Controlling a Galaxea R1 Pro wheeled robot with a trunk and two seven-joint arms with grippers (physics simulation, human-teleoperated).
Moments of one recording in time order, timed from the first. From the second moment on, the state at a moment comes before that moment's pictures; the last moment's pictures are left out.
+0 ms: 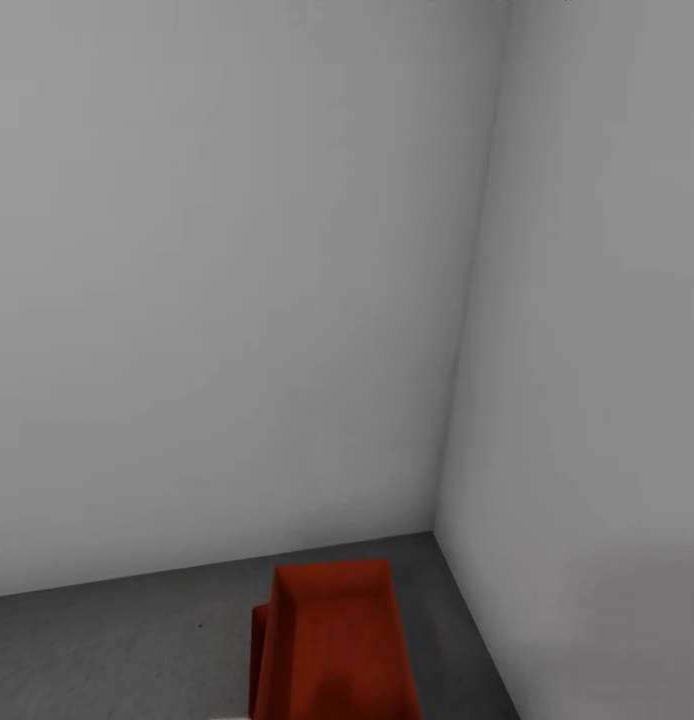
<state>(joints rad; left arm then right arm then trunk) -0.39 -0.03 -0.17 -0.13 0.19 0.11 0.08 -0.22 -0.03 -0.06 -0.07 0.03 0.08 0.24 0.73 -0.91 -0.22</state>
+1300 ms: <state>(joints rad) -0.29 -0.03 -0.18 -0.13 0.19 0.04 0.08 -0.20 -0.03 -0.05 -0.06 0.03 0.09 0.24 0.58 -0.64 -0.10</state>
